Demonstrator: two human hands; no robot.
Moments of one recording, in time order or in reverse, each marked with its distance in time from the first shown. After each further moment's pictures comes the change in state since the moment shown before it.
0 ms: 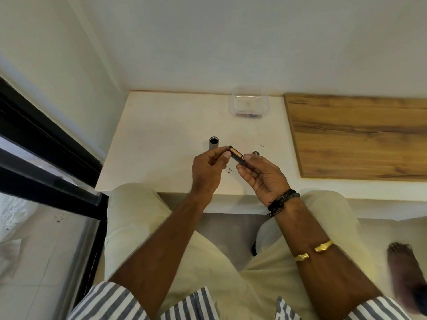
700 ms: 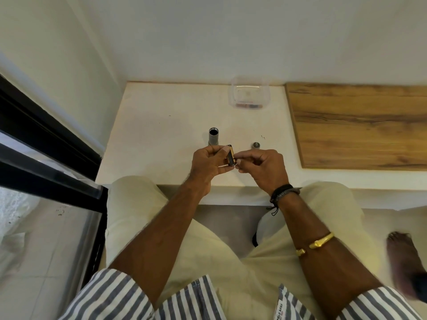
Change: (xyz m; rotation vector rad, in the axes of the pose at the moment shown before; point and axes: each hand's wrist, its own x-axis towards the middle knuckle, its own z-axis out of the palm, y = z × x) left_hand 0.001 0.000 -0.007 -0.196 -0.109 -0.290; right_hand -0.007 0.001 -0.005 -1.057 -0.086 -0.569
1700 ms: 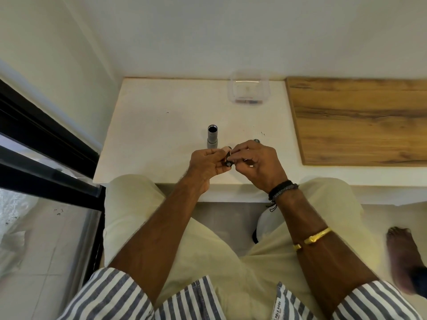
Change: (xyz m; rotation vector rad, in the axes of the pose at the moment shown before) left_hand 0.006 -0.001 -0.001 -0.003 0.071 -0.185; right_hand 0.007 0.000 0.001 -0.358 -0.049 -0.382
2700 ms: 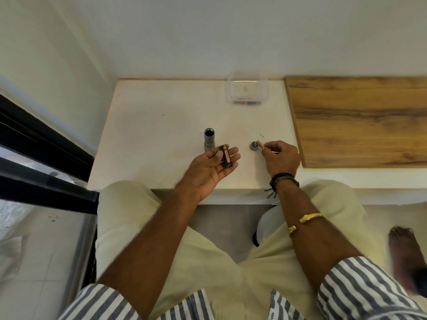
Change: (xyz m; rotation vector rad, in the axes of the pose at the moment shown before) left_hand 0.000 0.002 0.001 -0.447 -0.300 -0.129; right_hand 0.014 0.069 0.007 0.112 0.438 0.863
